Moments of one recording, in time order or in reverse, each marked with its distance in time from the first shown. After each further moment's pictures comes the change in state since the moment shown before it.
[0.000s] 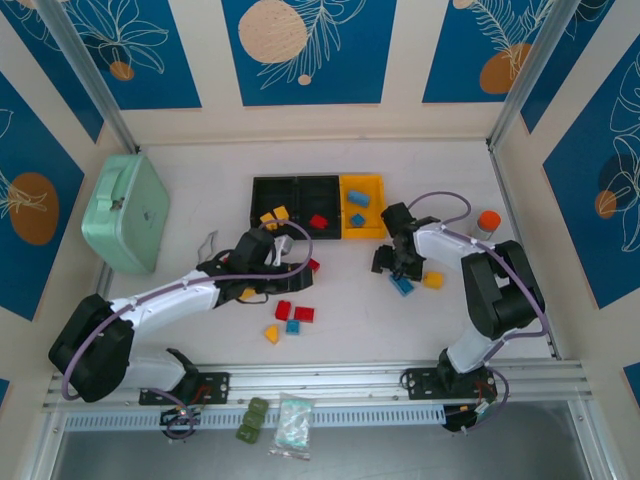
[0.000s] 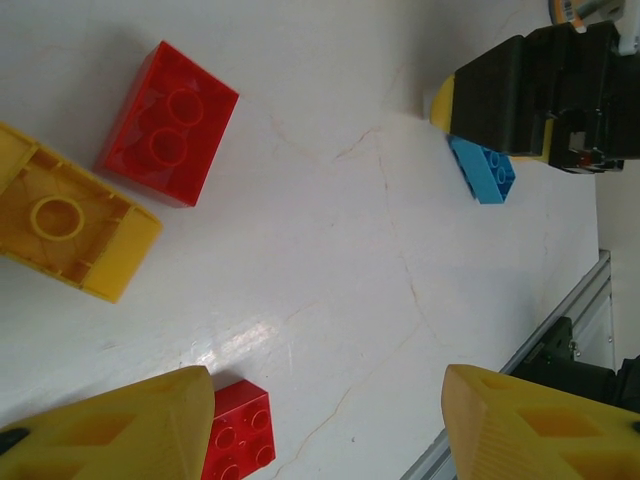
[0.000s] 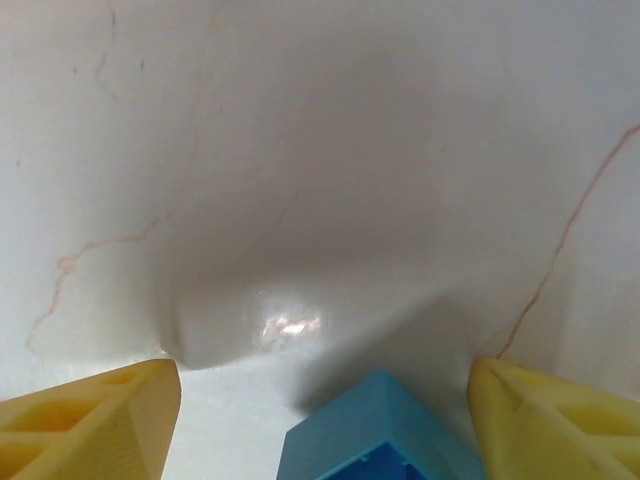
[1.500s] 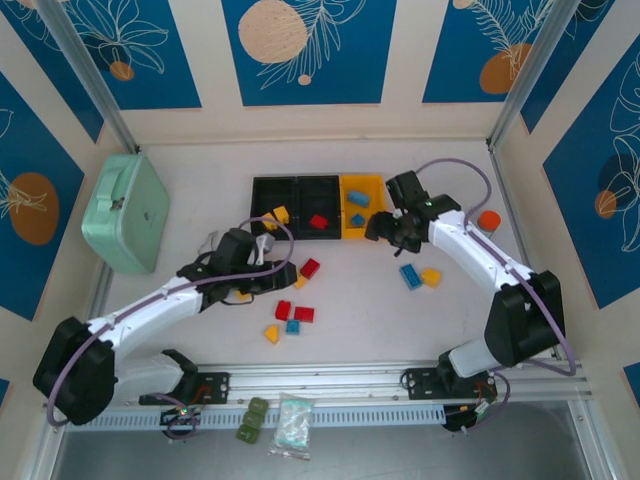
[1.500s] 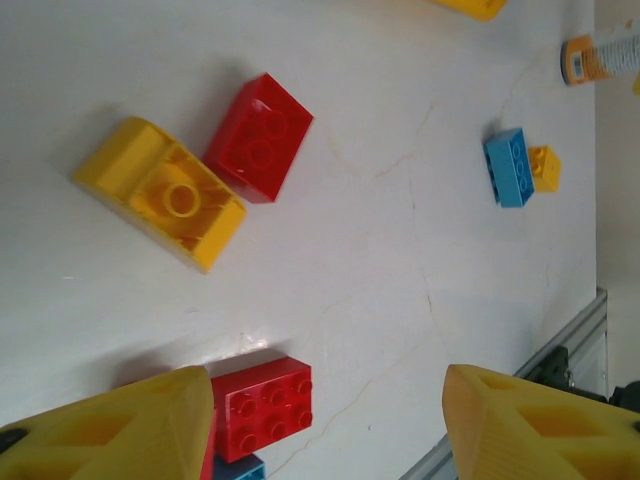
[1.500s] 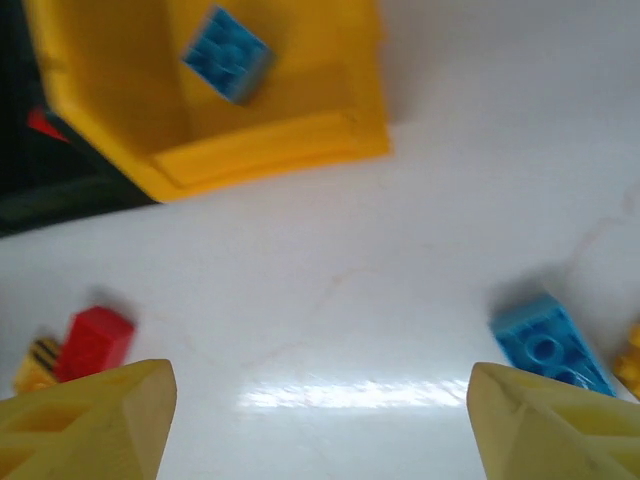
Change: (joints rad) left arm 0.076 -0.116 -0.027 -0.093 -0.003 -0.013; right arm -0.006 -0.195 0.203 -0.133 -0.026 0.035
